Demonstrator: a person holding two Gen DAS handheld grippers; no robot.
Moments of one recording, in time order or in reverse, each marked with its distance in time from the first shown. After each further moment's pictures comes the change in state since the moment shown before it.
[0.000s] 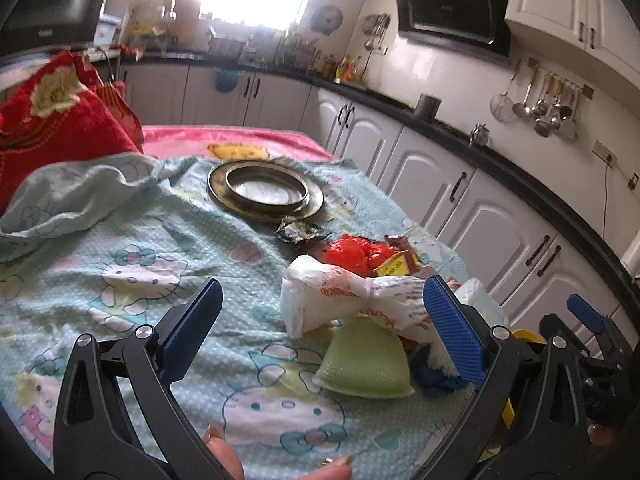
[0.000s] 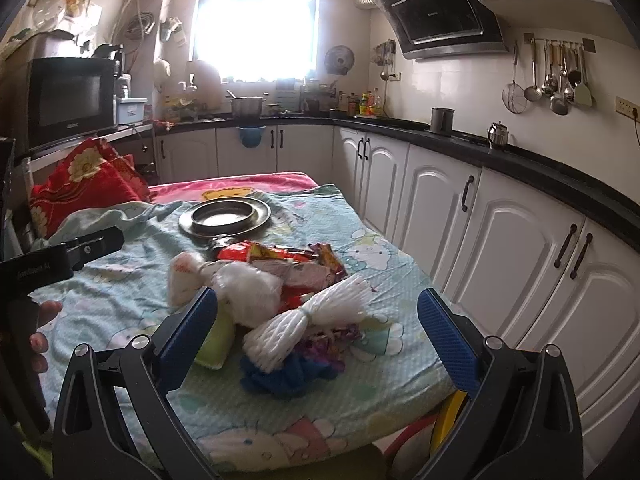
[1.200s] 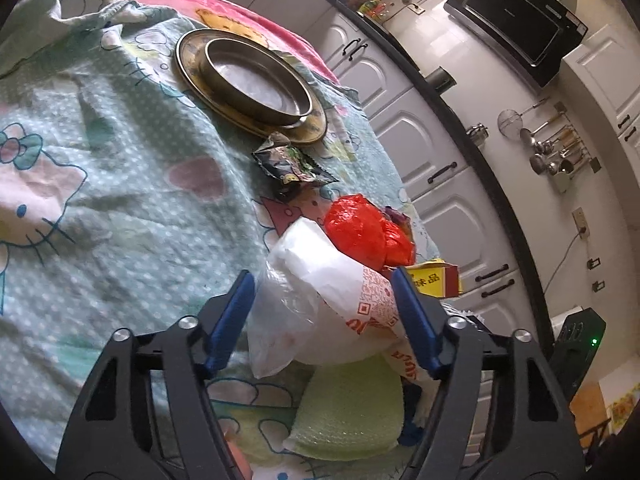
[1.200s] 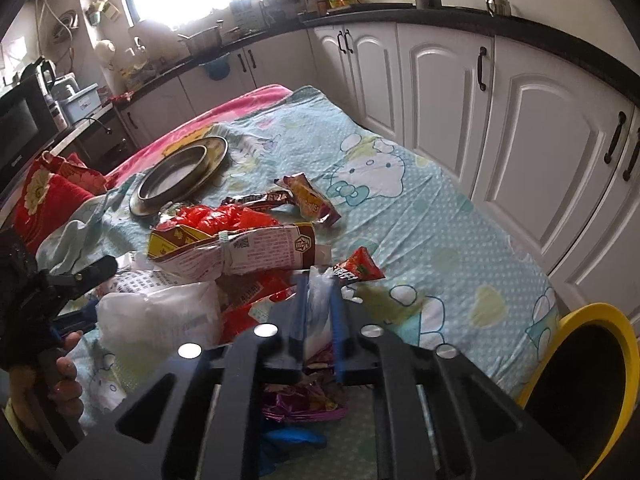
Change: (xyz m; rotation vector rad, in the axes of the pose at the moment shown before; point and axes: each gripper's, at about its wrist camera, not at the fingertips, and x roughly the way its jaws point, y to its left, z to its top) left arm 0.120 0.047 -0.004 -0.353 0.274 -0.259; right arm 0.138 -0.046 0.001 0.244 0.351 0.098
